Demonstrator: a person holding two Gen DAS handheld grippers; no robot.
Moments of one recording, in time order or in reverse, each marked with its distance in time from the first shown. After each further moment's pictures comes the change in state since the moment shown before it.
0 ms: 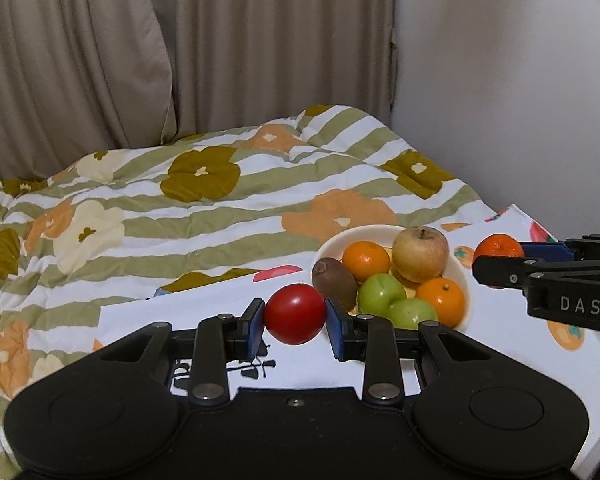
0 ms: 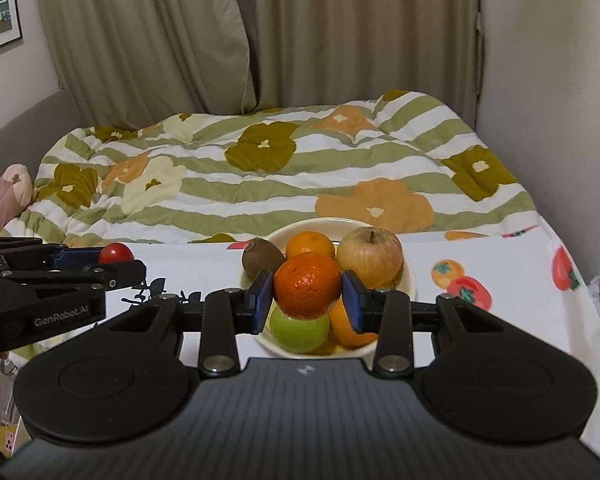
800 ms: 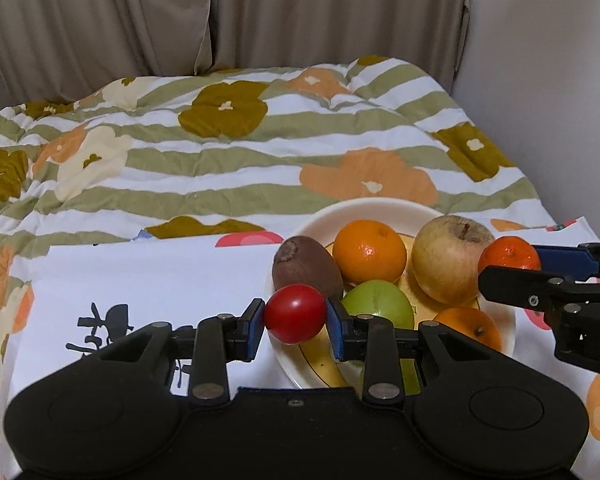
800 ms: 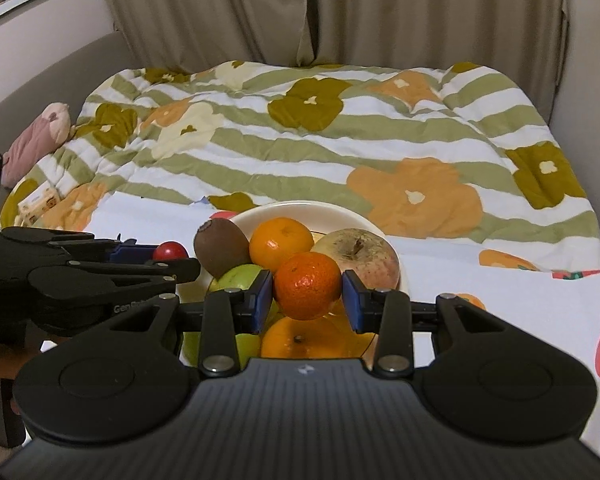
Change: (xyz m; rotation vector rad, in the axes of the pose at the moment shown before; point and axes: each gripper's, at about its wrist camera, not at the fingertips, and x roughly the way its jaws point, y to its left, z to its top) left arm 0.115 -0.051 0.013 -0.172 0.162 0.130; right arm 0.097 -0.077 0.021 -0.155 0.131 0.201
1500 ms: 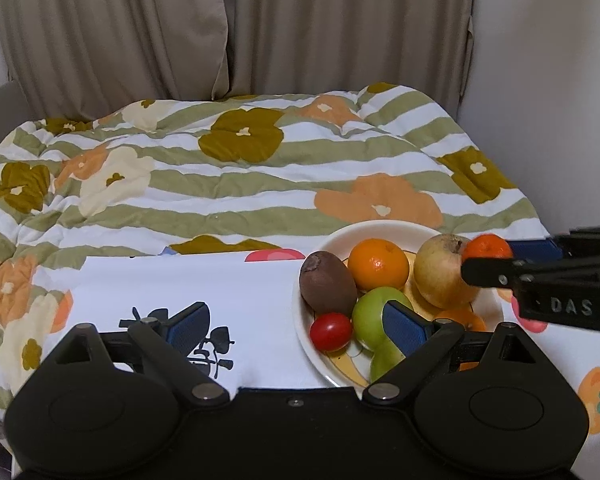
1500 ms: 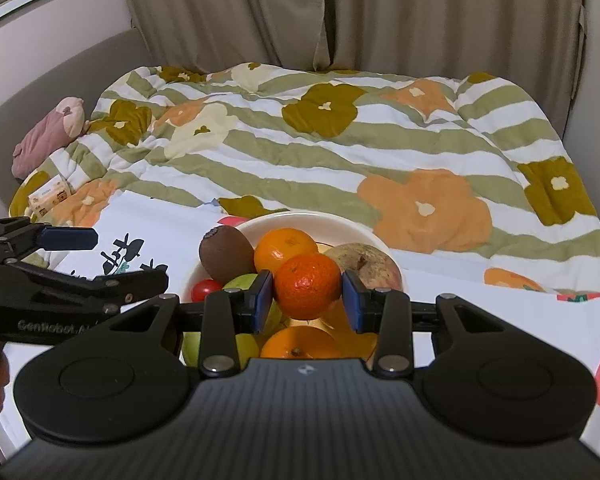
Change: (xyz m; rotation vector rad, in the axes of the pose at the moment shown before) left arm -0.047 0.011 -0.006 -0.004 -0.079 0.030; right arm -0.002 0.003 0.011 -0.047 -0.010 0.035
